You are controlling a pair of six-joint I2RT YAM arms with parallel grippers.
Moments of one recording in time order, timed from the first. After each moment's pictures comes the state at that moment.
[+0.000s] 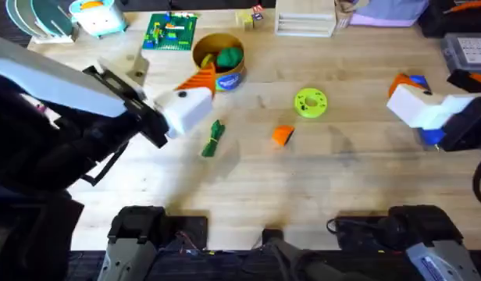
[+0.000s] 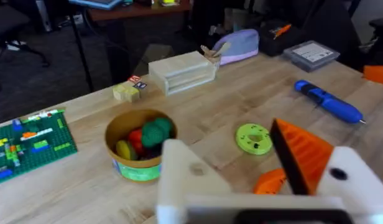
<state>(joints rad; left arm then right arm) 0.00 0.45 0.66 -0.43 0.66 0.05 0.00 0.38 0.76 -0.78 -0.11 0.06</state>
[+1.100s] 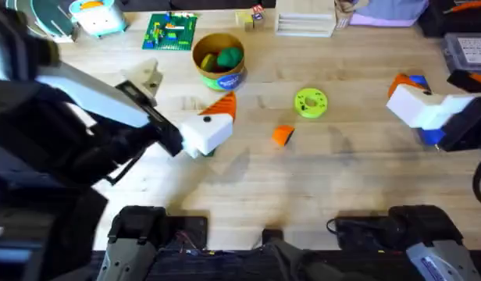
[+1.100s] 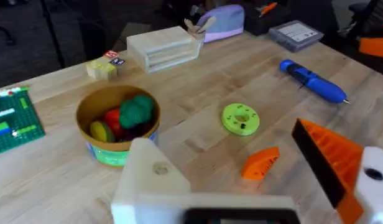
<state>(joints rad) -0.03 0.45 0.55 -0.40 0.71 0.05 0.00 0.38 0.76 -0.78 -0.11 0.06</state>
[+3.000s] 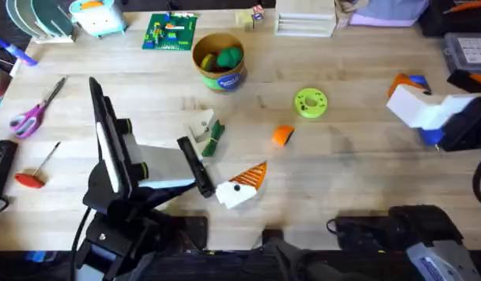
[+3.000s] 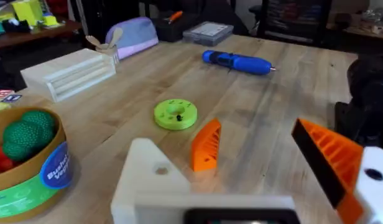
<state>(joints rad) -0.35 0.00 0.01 -0.06 0.73 0.02 0.00 0.38 0.76 -0.78 -0.11 0.06</state>
